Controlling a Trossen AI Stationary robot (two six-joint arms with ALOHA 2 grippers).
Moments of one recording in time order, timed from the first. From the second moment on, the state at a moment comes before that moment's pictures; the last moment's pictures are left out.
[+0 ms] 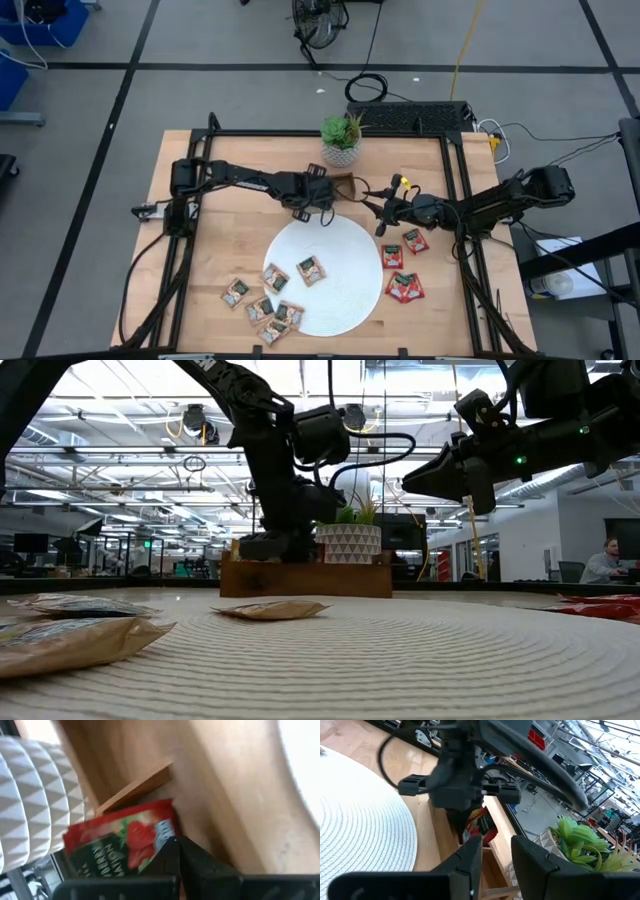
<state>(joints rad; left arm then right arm) 0.13 2.00 1.34 -0.50 -0.41 0.64 0.04 1.30 0.27 0.90 0.44 -0.52</state>
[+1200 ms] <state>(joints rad) 0.08 1.84 1.34 -0.42 -0.19 0.49 0.04 1.30 0.27 0.90 0.44 -0.50</state>
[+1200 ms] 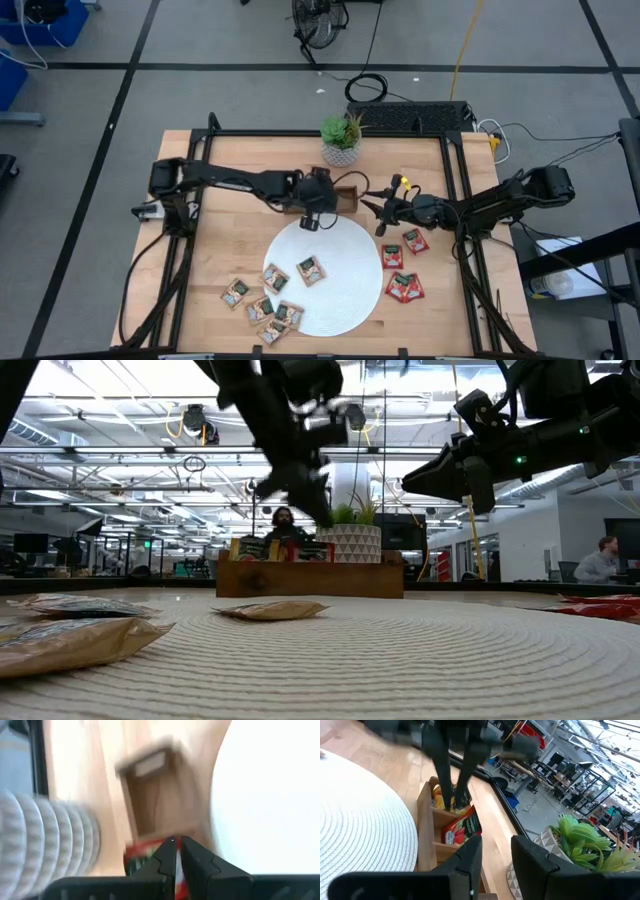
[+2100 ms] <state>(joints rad) 0.29 1.50 0.81 0.36 0.24 0.12 0.18 1.06 0.62 -1.09 0.40 0.87</state>
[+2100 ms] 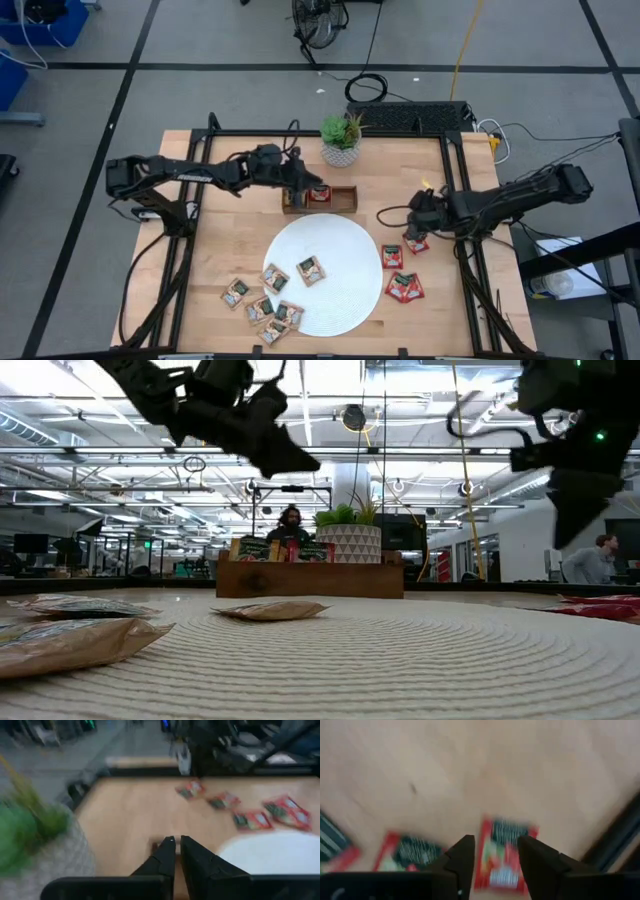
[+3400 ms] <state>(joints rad) 0.28 1.51 0.80 0.37 0.24 0.13 0.15 1.37 0.49 -1.00 0.16 1.01</state>
